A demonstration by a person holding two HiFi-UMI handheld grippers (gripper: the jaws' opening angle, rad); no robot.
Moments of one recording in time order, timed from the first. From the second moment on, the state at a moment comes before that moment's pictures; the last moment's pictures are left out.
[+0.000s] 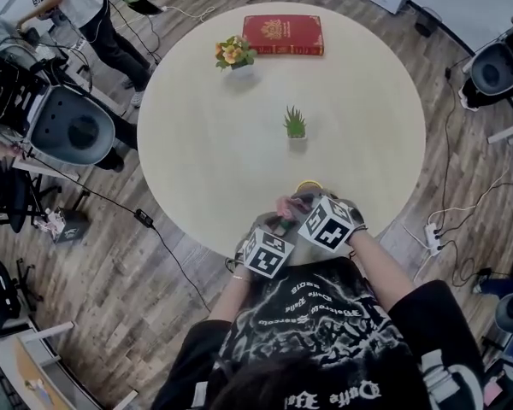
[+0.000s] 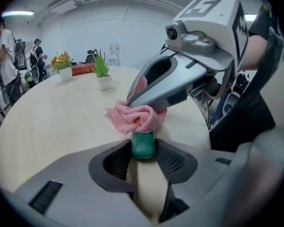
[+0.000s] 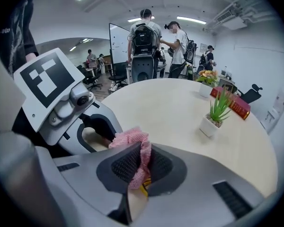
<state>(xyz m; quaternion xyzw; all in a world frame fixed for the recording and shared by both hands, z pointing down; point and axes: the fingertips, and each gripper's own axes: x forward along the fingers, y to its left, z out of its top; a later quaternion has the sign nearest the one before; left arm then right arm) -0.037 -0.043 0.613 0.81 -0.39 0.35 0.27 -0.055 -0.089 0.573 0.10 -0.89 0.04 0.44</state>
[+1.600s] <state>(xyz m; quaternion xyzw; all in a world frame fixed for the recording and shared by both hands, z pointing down) -0.037 -0.046 0.616 0.81 -0.38 0.36 0.27 -0.024 -0.164 0.563 0.21 -0.88 0.00 0.42</state>
